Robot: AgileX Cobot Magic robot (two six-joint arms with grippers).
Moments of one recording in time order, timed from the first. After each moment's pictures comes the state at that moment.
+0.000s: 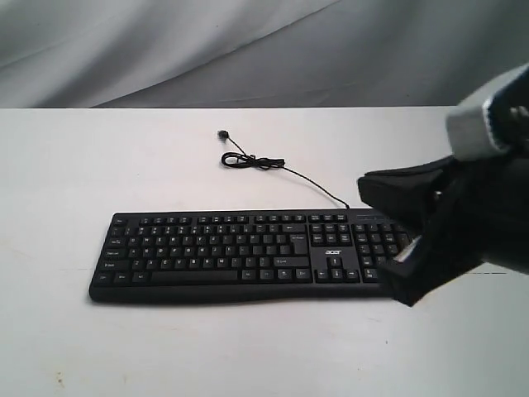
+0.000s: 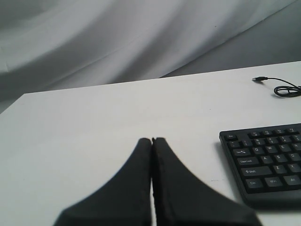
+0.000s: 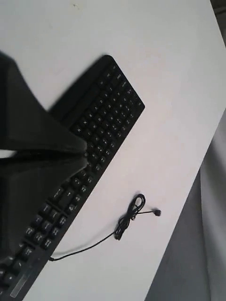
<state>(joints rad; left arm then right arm) 0.13 0.00 0.00 0.17 0.28 -0.04 0.68 0.96 -0.59 0.26 0.16 -0.27</state>
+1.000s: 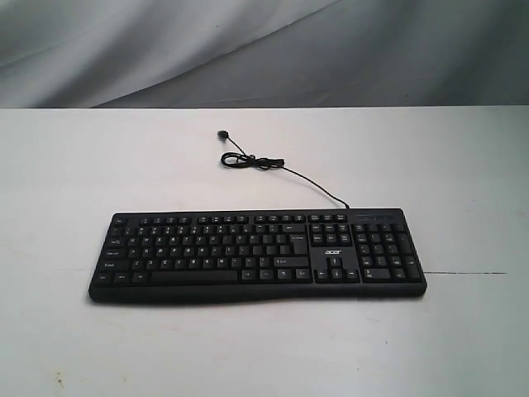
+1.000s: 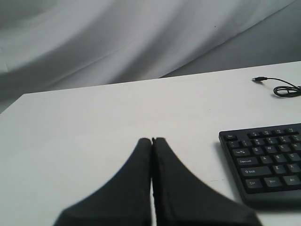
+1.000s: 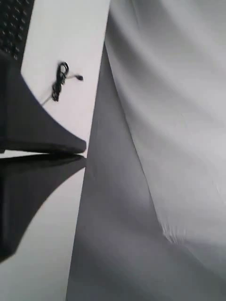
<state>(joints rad) 0.13 0.00 0.00 0.17 0.28 -0.04 0.13 0.37 -0.49 0.23 0.30 -0.25</state>
